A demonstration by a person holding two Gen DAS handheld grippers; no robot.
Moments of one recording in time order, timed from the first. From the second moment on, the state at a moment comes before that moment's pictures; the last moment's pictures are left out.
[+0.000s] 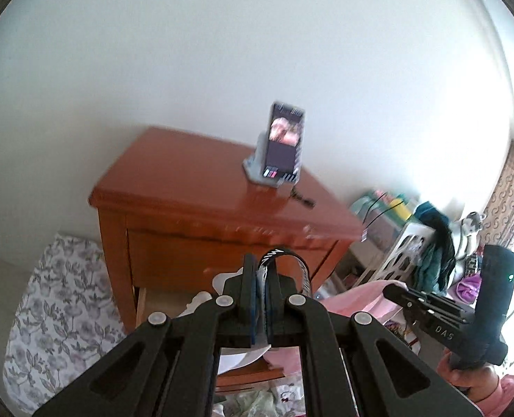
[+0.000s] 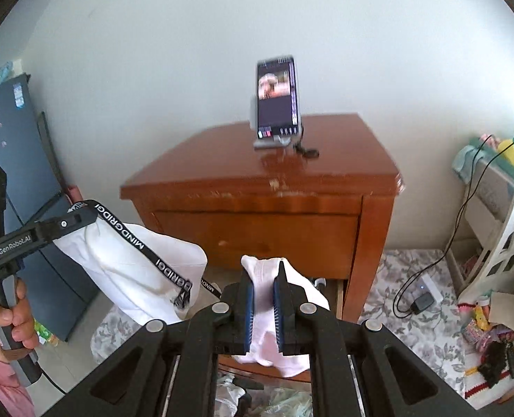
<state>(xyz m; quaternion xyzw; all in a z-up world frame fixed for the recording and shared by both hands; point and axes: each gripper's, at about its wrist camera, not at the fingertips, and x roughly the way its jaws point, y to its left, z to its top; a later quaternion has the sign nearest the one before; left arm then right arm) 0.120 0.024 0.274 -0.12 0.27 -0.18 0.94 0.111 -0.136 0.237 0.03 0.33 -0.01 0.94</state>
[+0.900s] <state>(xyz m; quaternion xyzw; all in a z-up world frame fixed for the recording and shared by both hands) 0.005 0.005 0.199 -0.01 0.33 -0.19 0.93 0.018 -0.097 0.201 -0.03 0.37 0.01 0.93</state>
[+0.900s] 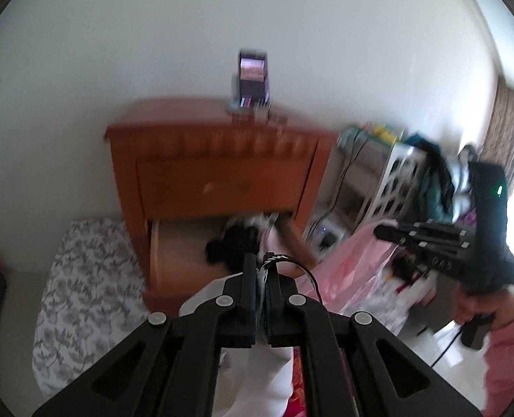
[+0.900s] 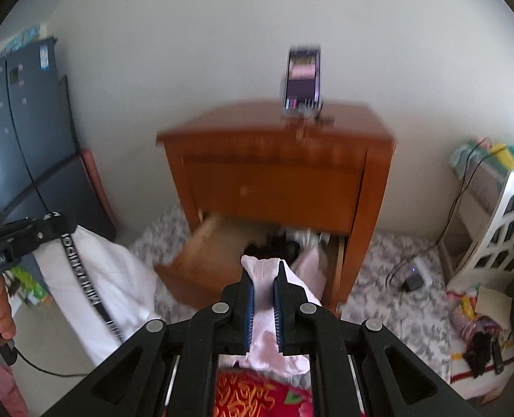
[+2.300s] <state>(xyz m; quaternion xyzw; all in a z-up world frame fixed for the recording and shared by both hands) 0.050 0.009 0.029 0.01 0.48 -0.12 0.87 0.050 -0.126 0.027 -0.03 0.53 -0.02 0.85</state>
